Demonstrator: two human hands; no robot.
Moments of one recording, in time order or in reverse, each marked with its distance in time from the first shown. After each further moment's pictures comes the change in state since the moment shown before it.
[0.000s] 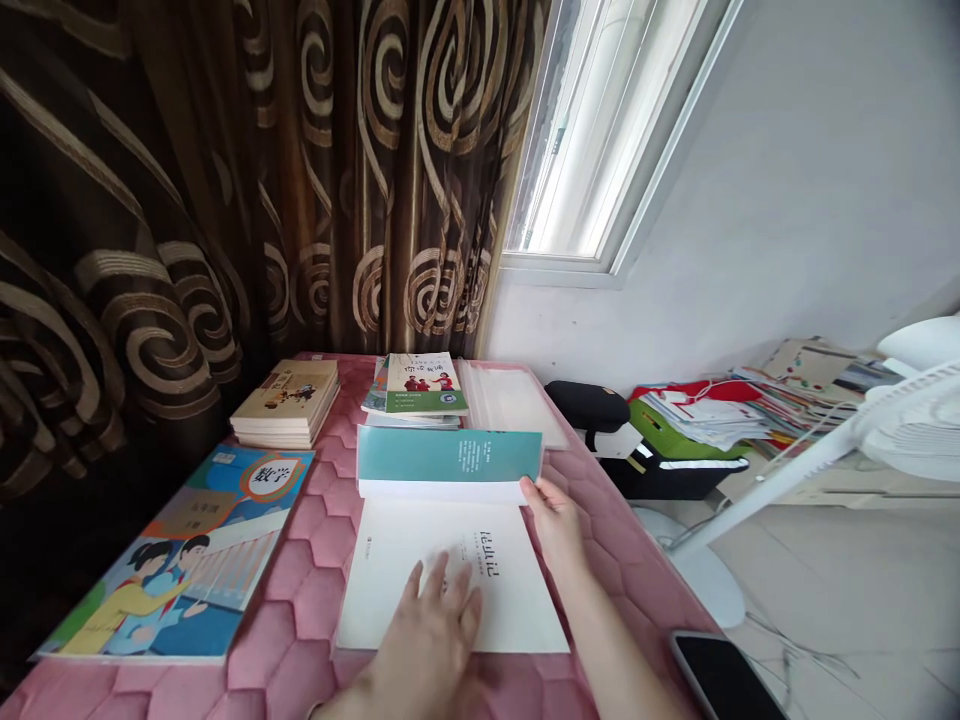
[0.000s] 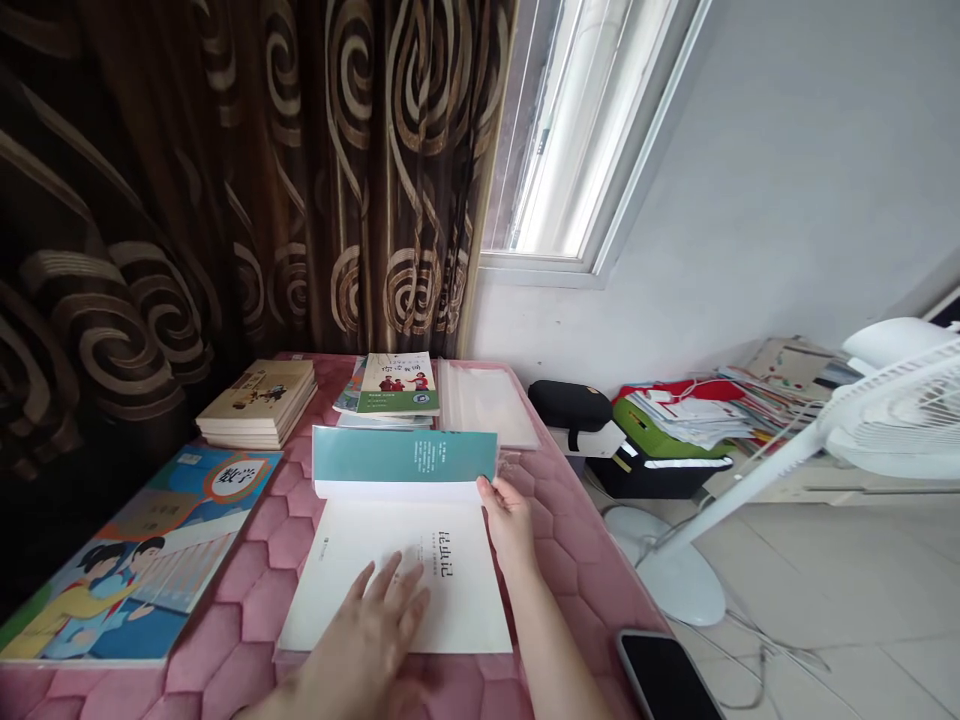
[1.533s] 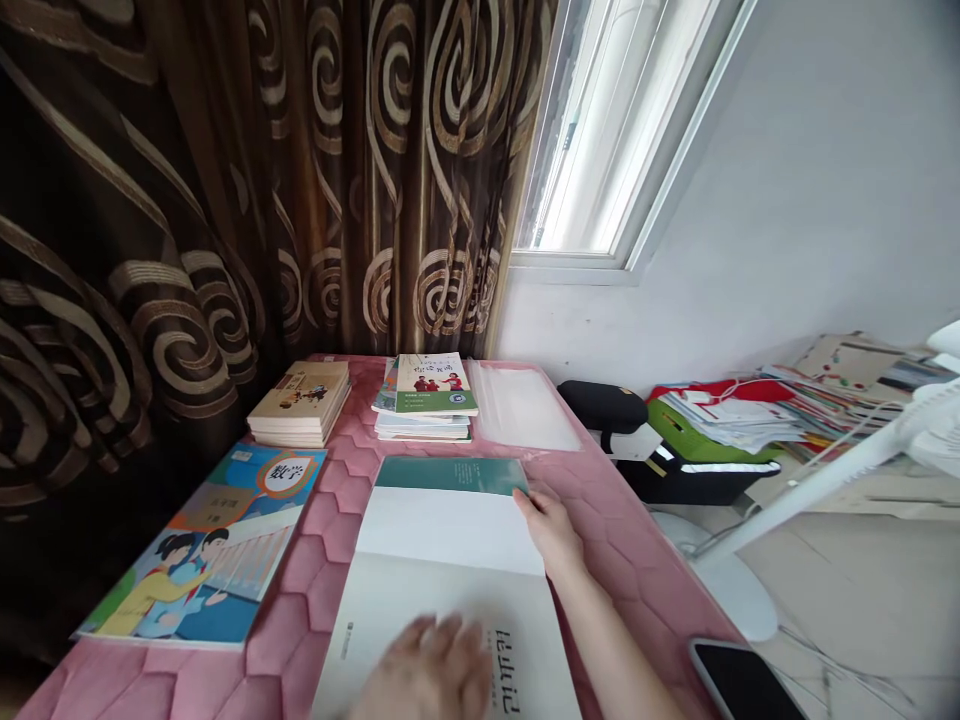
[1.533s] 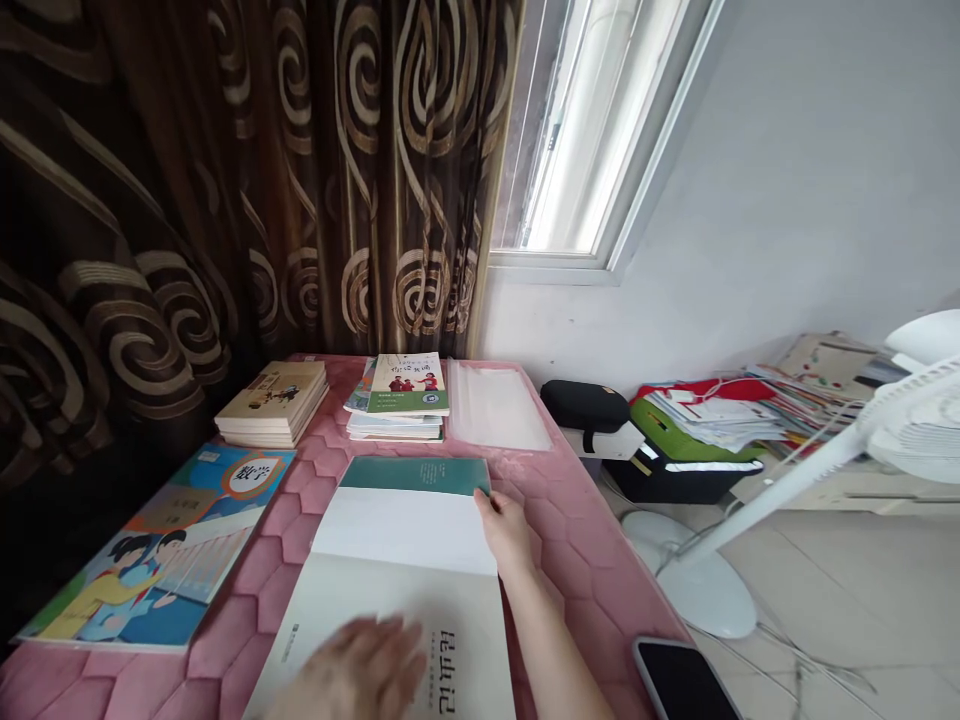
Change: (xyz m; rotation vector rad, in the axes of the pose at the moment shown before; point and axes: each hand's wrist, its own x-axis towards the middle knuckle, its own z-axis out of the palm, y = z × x) left_hand -0.048 0.001 0.019 0.288 0.200 0.164; right_hand -0.002 0.005 0.013 -0.299 -0.073 0.205
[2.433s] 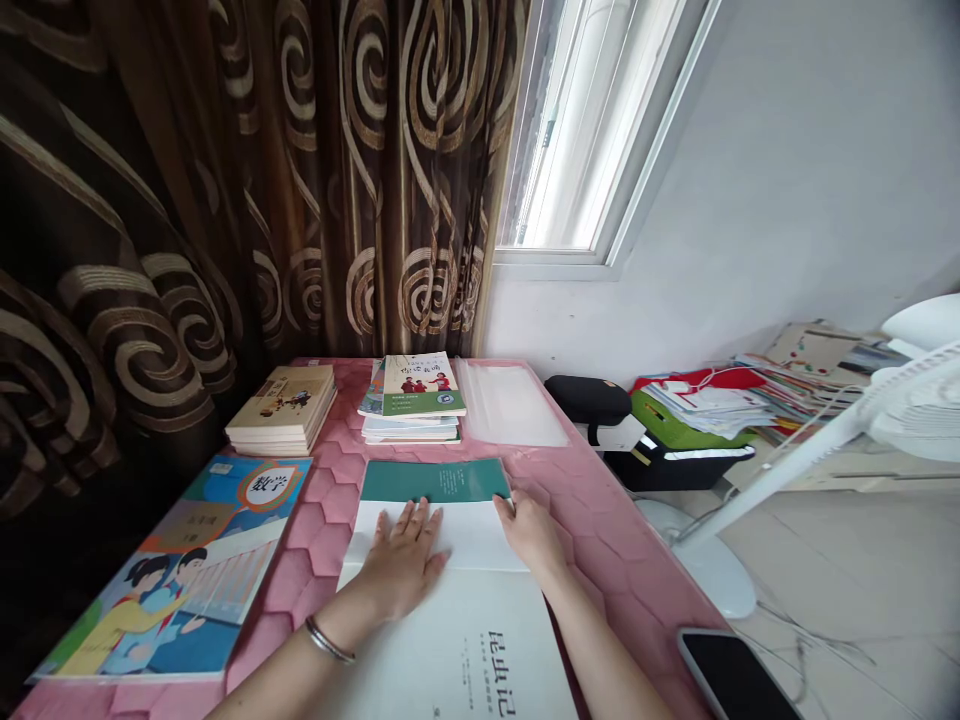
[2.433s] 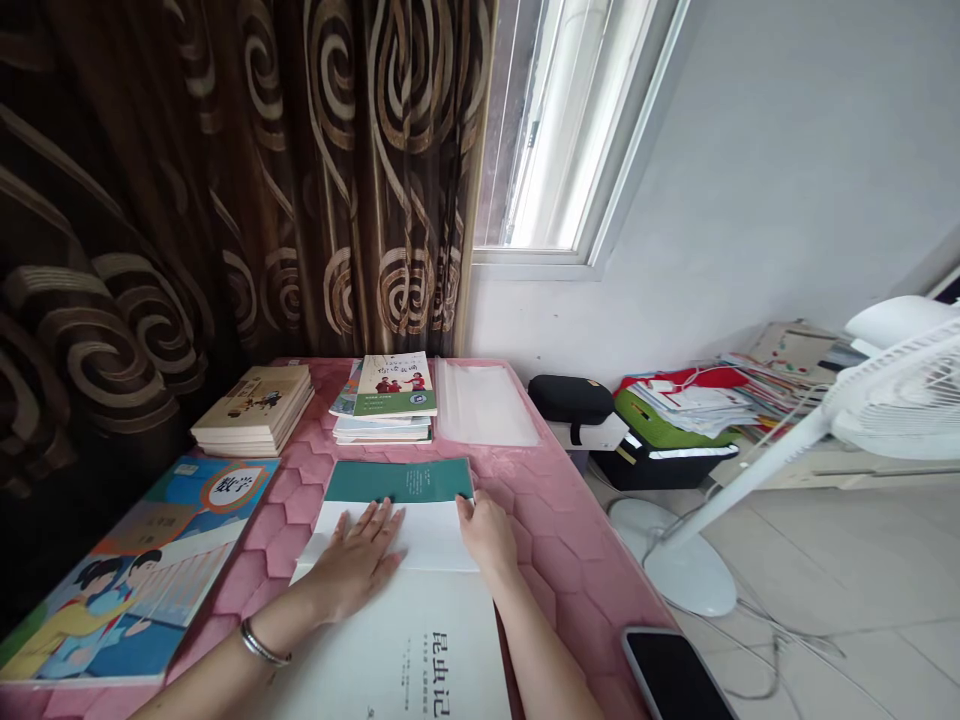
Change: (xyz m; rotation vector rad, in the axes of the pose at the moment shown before) left_hand 0.081 -0.076 -0.007 -0.397 -0.641 -0.478; right_hand -0.001 -0.011 0.004 -0.787 -0.051 -0.054
